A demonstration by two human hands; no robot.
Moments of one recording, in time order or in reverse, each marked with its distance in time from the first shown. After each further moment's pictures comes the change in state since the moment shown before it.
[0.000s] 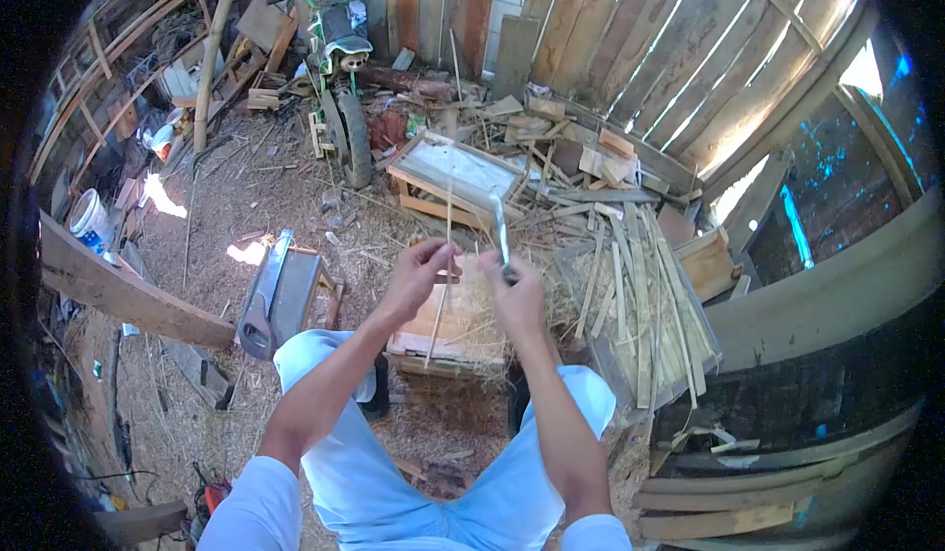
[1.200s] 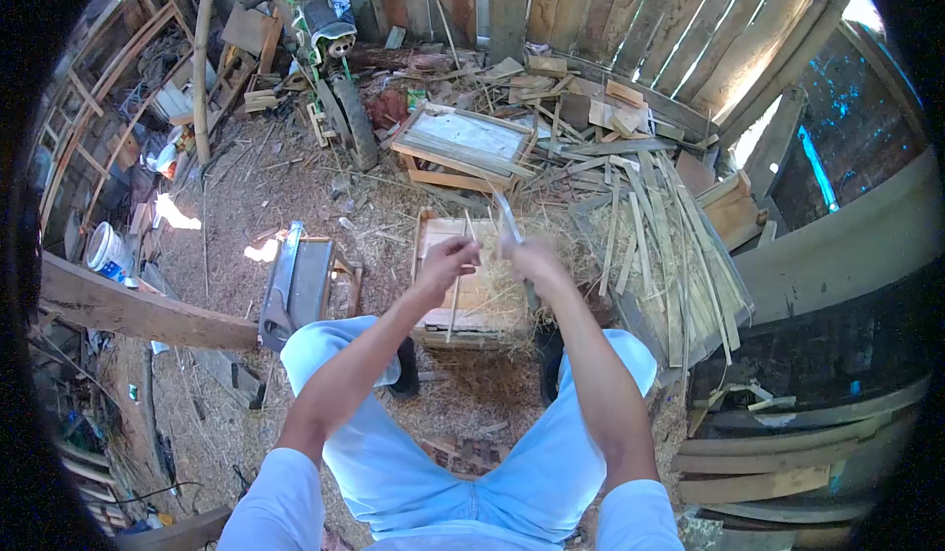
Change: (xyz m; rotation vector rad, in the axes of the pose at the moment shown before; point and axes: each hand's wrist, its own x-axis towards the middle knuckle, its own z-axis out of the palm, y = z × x) left_hand 0.007 -0.079 -0.007 0.030 -0.024 -0.248; right_hand 0.024 0.073 -0.004 0.076 -0.330 0.616
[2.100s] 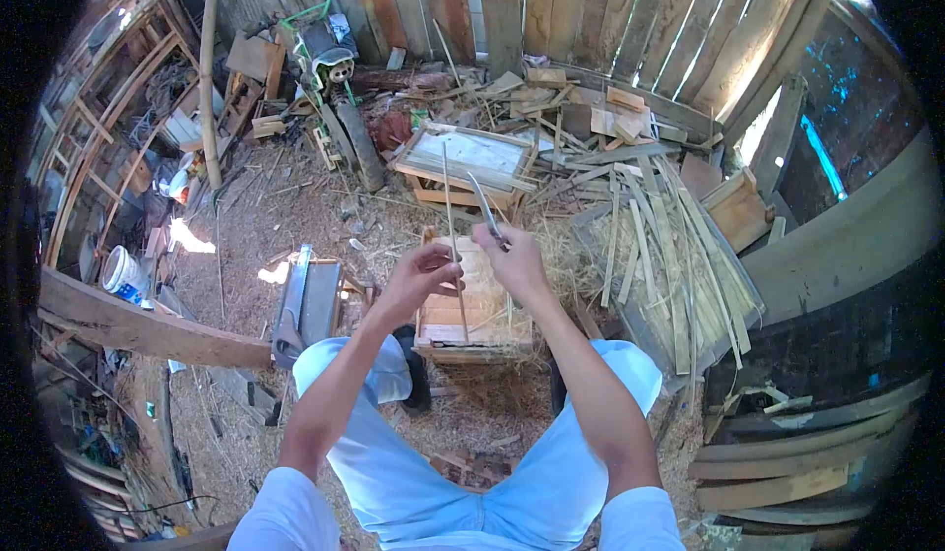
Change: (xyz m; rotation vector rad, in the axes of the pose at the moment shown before) left_hand -0.037 0.069 -0.017 0.139 -0.204 0.049; right_hand -0.022 -0.032 0.015 -0.015 0.133 -0.460
